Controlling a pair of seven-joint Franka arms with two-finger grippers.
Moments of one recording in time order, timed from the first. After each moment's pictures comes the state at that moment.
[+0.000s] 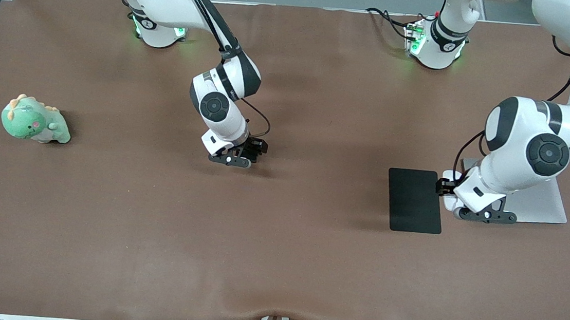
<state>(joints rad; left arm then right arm) -0.08 0.30 -0.06 -1.85 0.05 2.09 -0.11 0.66 0.56 0.00 -1.98 0.24 2.53 0.60</state>
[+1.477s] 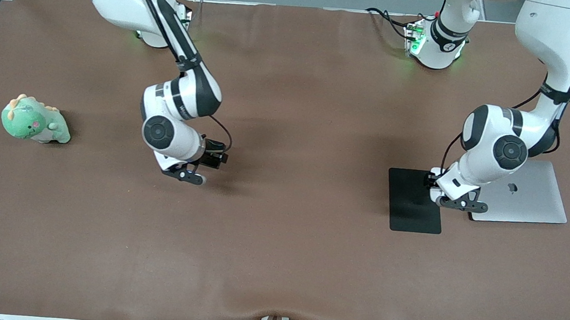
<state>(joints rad) -0.06 0.36 -0.08 -2.13 0.06 2.45 -0.07 0.46 0.48 -0.04 -1.90 0.24 2.19 0.51</state>
